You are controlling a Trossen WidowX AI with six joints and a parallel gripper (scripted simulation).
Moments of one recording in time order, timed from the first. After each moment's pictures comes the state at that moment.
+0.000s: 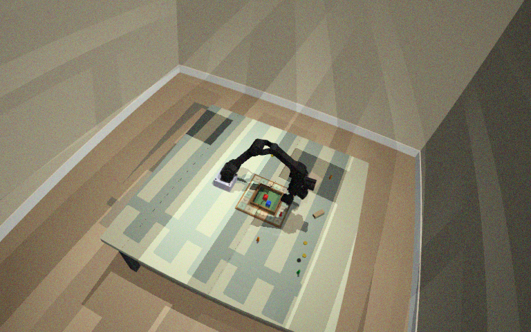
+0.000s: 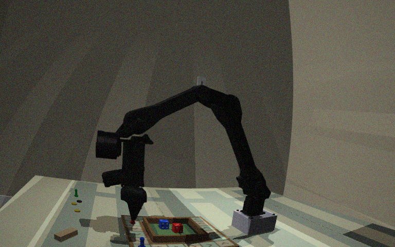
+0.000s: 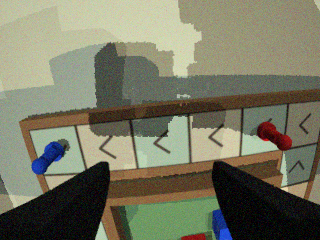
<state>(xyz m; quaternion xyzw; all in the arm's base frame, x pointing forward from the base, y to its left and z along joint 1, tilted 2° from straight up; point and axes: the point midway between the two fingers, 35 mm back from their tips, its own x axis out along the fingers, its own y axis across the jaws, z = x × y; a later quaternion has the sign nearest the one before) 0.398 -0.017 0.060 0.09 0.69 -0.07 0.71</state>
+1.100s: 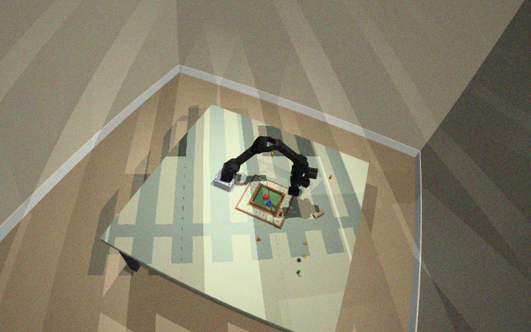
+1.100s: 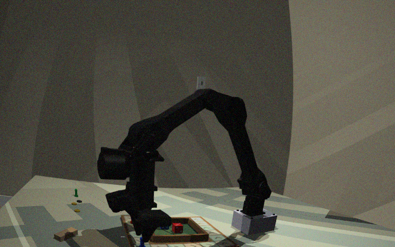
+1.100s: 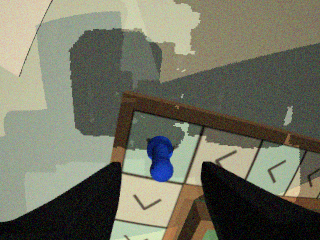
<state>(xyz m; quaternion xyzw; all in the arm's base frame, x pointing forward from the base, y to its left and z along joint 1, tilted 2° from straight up) 0.401 0.074 0.033 -0.03 0.69 0.05 0.72</state>
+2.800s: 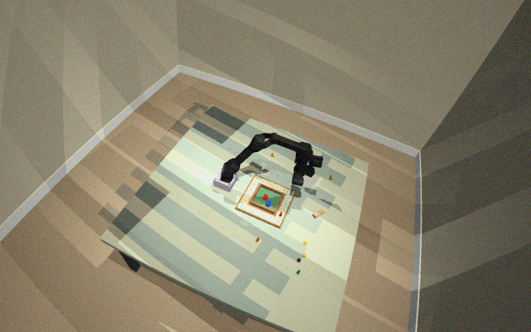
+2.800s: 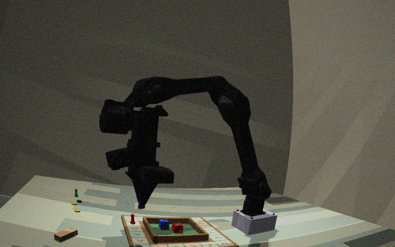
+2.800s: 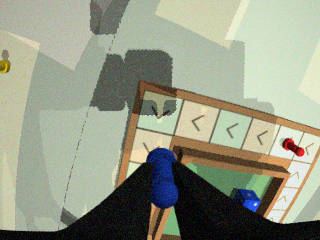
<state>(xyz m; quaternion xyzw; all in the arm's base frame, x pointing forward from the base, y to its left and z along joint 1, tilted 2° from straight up) 0.398 0.074 0.129 -0.03 0.69 0.05 0.72</state>
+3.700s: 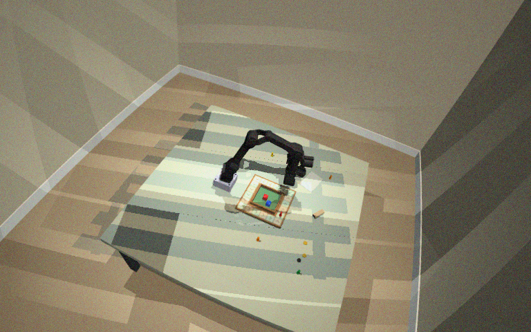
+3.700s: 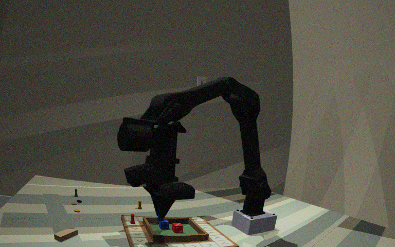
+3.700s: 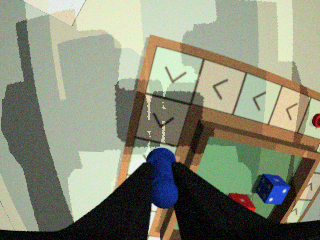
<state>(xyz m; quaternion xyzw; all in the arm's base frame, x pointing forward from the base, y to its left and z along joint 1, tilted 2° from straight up) 0.355 0.082 0.096 -0.03 0.69 0.05 0.72</state>
